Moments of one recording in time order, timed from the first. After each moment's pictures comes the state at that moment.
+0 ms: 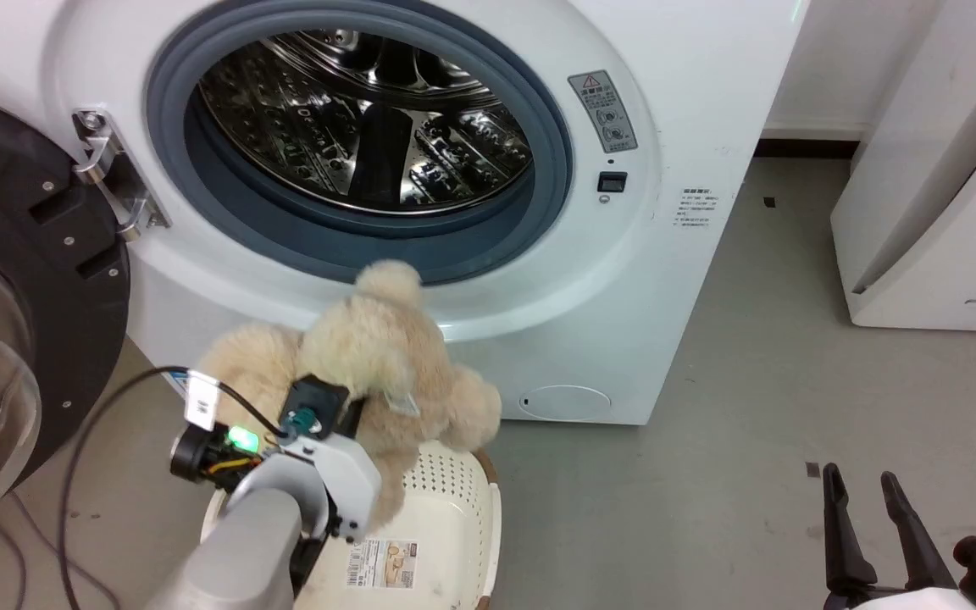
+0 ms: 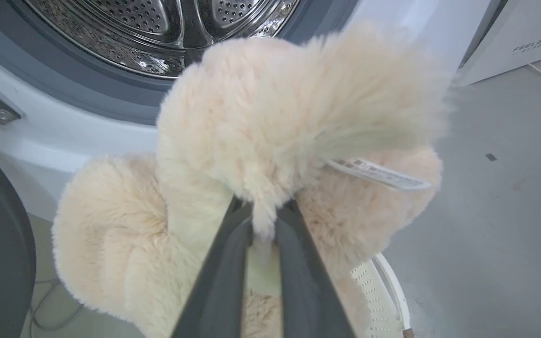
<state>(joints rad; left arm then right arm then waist) -0.59 0.21 -0.60 0.95 -0.33 0.02 -0.25 0.05 -0.05 -0.09 0.21 0.33 0.13 -0.26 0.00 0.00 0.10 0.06</state>
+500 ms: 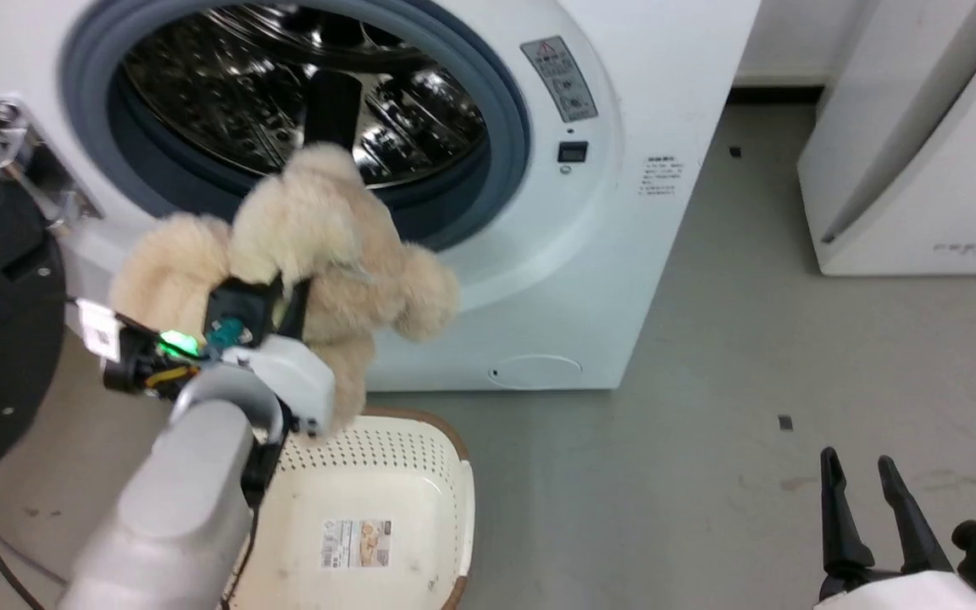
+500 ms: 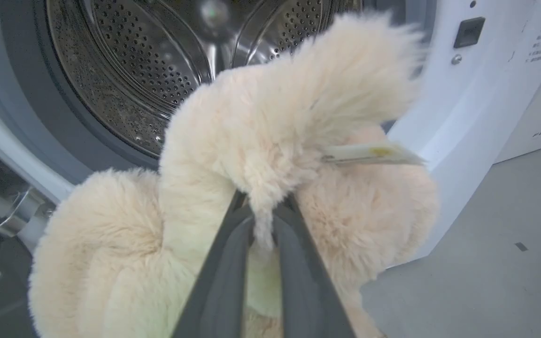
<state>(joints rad) -0.66 0.29 -0.48 0.75 -0.34 0.08 -0.25 0.02 -0.05 -0.08 0.22 0.34 0.13 -0.26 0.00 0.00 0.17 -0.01</state>
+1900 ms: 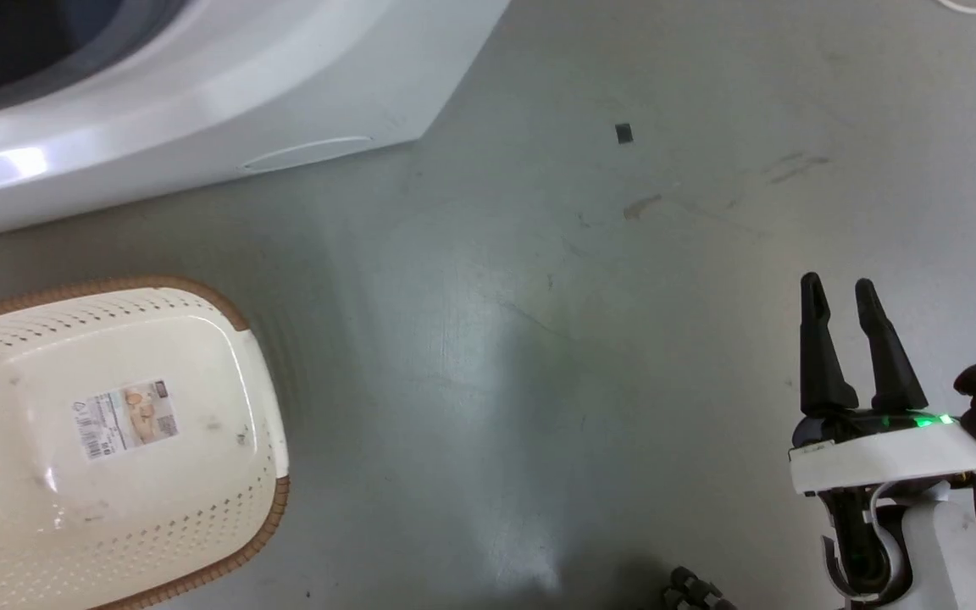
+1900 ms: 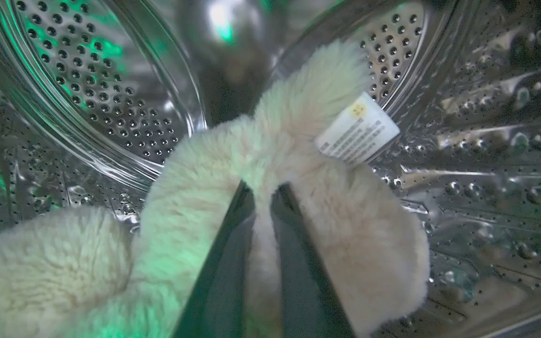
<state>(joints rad) -1.43 0.55 -0.30 0.99 -0.35 0.03 -0.26 -0.25 -0.05 0.00 0.18 0.48 0.13 -0.26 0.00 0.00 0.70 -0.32</state>
